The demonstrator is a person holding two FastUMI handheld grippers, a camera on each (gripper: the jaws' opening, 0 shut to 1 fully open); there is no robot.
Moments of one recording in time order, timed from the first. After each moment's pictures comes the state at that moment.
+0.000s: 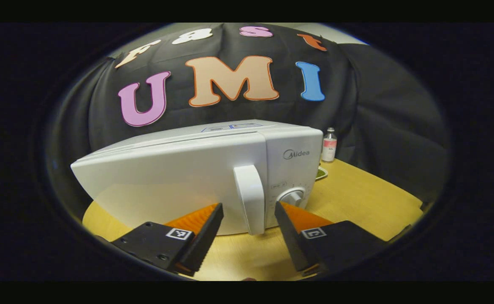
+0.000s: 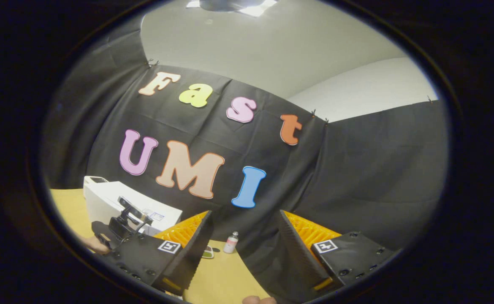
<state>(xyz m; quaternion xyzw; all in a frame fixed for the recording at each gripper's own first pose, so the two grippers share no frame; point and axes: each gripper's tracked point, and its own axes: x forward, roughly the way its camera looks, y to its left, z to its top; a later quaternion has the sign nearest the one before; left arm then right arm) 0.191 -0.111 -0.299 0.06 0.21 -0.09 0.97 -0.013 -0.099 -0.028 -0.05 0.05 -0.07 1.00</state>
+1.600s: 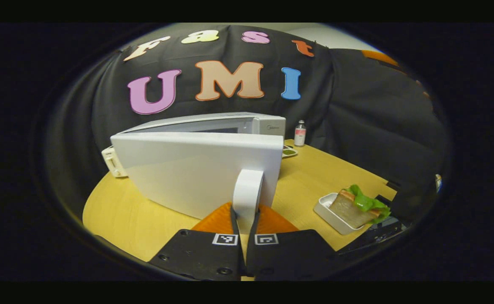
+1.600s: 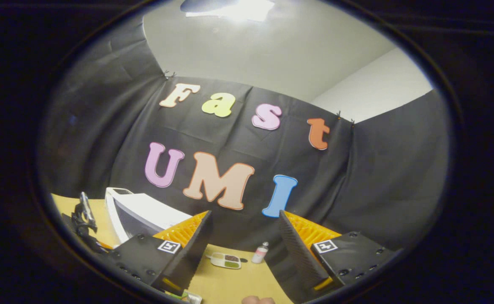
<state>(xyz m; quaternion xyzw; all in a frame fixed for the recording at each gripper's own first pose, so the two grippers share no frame) -0.001 -0.038 -0.279 0.02 0.26 -0.14 0.96 0.028 -0.026 -0.037 -0.02 0.01 0.04 1.00</state>
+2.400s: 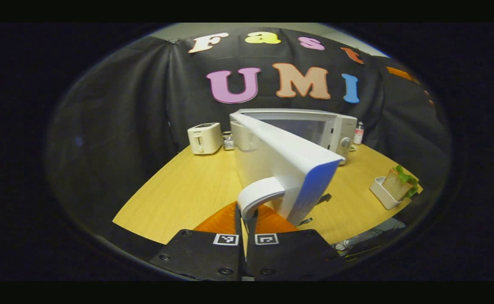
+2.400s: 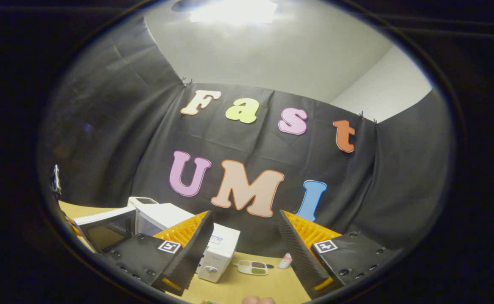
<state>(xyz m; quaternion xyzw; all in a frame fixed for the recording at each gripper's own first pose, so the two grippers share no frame) -0.088 0.154 -0.276 -0.01 0.28 0.04 0.96 0.030 0.044 -0.026 0.00 0.00 0.10 1.00</state>
